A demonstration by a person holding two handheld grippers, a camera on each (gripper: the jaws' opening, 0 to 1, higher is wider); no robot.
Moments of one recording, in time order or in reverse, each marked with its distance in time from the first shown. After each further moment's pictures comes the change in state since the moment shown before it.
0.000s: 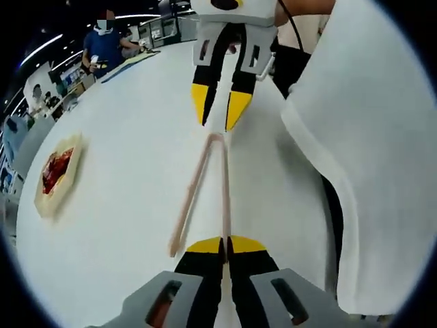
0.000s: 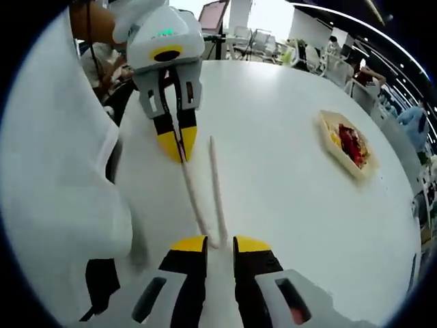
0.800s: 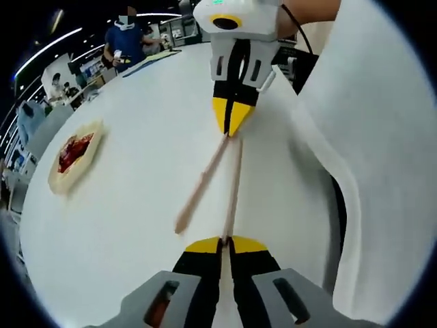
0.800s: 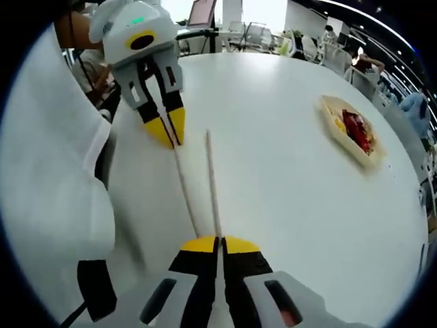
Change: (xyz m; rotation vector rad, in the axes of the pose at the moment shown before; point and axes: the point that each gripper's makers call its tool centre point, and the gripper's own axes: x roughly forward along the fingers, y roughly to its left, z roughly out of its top) left arm -0.015 0.008 -0.019 -0.116 -0.038 0.127; right arm 0.012 -0.005 -0.014 0.052 0.023 0.022
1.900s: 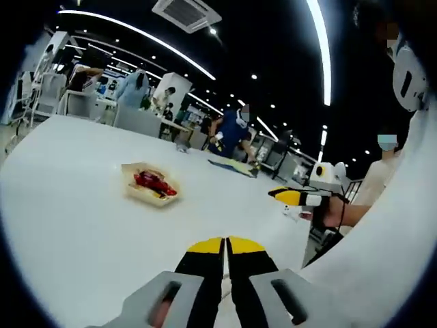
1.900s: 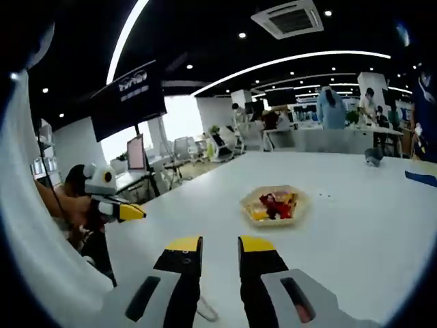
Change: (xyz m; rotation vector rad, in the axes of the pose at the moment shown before) left arm -0.142 0.053 0.073 -0.719 -0.804 0.173; right arm -0.152 -0.059 0.084 0.457 -0.749 -0.285
